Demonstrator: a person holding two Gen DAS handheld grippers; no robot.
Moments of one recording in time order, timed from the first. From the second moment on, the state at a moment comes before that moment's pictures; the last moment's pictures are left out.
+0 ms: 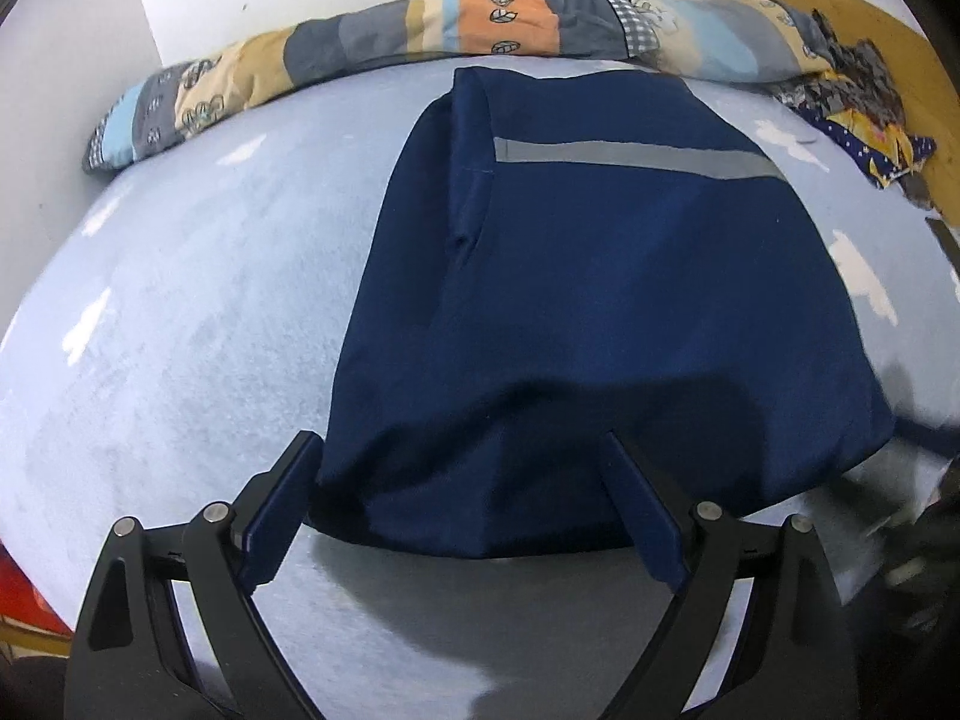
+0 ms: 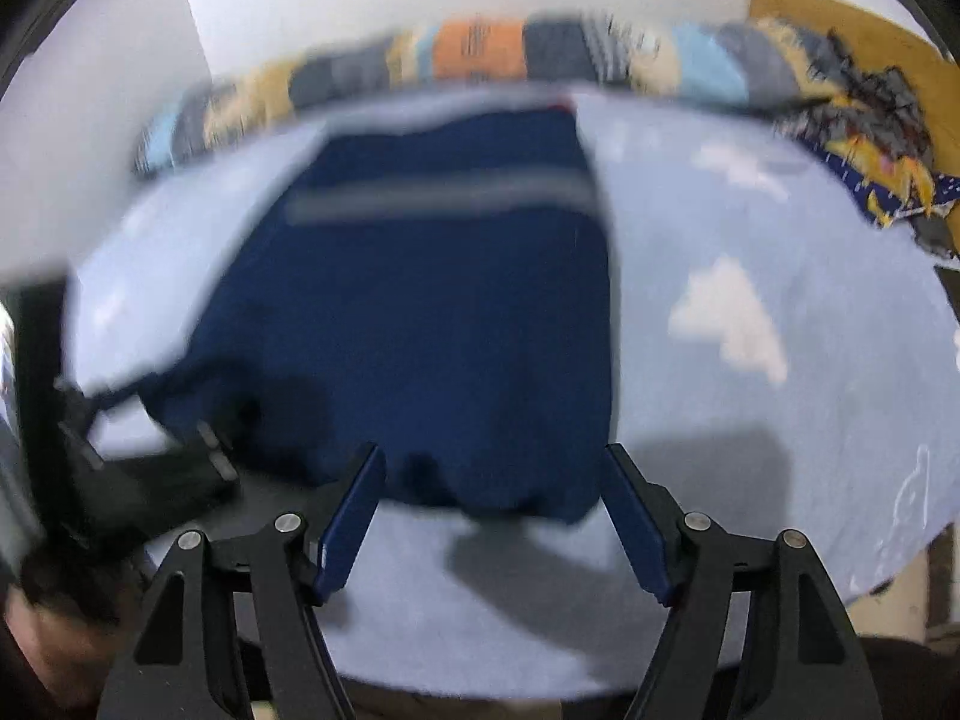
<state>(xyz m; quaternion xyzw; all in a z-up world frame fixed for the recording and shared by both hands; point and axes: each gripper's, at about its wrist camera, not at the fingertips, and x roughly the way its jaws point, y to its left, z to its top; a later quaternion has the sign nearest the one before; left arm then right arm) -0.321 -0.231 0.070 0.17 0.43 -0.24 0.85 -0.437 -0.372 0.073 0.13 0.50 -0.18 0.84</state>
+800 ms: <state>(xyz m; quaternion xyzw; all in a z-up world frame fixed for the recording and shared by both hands) -0.399 -0.182 0.173 0.16 0.29 -0.26 0.91 -0.510 -0.336 0.159 0.08 0.28 -0.21 0.93</state>
